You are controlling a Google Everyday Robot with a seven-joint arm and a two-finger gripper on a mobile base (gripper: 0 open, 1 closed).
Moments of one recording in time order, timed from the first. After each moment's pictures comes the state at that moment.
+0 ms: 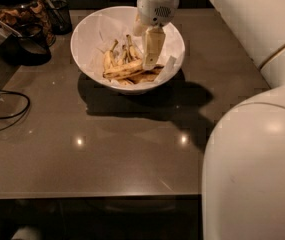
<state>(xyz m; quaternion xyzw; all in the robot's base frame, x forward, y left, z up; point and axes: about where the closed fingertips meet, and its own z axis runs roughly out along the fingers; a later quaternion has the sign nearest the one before) 0.642 -0.022 0.931 -0.76 0.63 0.04 0.14</state>
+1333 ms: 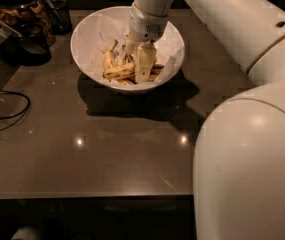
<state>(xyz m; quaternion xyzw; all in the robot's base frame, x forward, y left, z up) 0.634 -0.002 0.890 -0.78 0.62 0.08 0.11</state>
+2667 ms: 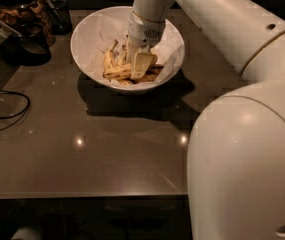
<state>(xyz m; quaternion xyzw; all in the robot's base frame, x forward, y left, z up) 0.635 0.002 0.874 -0.78 0.61 0.09 0.10</state>
